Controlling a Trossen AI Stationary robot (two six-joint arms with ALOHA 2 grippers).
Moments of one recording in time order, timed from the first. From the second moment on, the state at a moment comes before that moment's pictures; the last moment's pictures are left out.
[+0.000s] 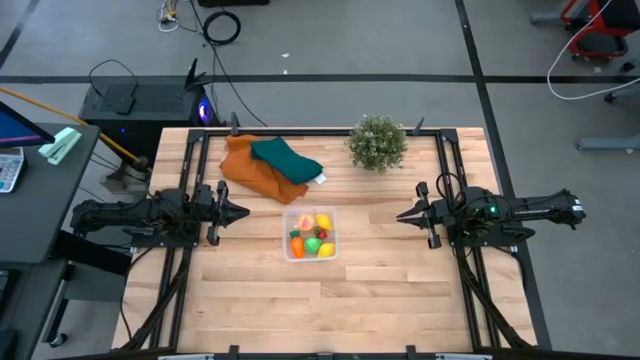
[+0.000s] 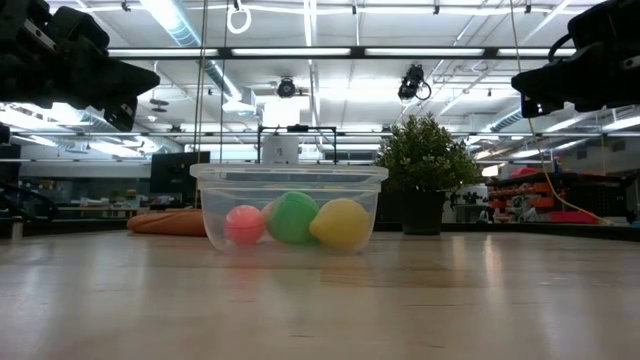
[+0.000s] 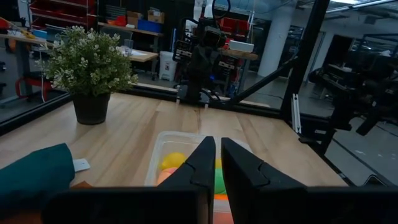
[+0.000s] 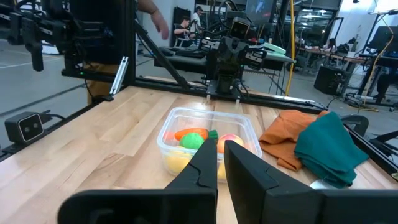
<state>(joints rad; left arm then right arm) -0.01 0.01 0.01 0.05 -0.03 -0.20 0.03 0.11 0.04 0.06 -0.10 -0.13</state>
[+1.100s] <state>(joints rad) -0.01 0.01 0.01 0.05 -0.03 -0.20 0.03 0.11 0.04 0.06 -0.10 -0.13</state>
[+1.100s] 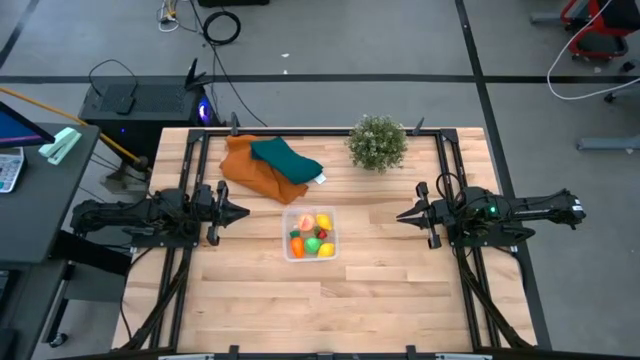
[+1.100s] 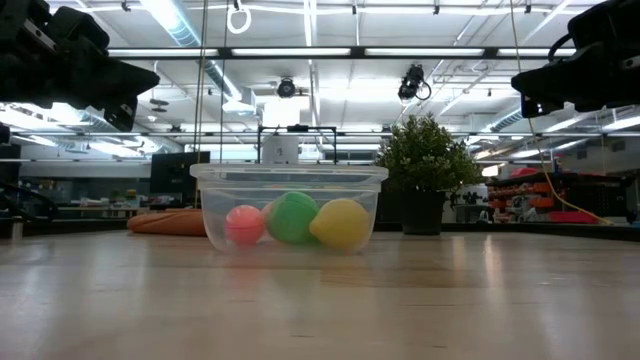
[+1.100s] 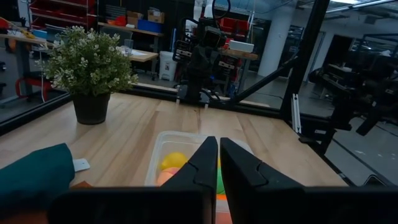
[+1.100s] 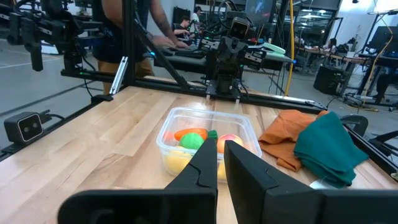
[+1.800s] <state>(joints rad) -0.01 0.01 0.01 0.05 -0.03 -0.20 0.03 0.11 0.04 0.06 -0.09 -0.13</state>
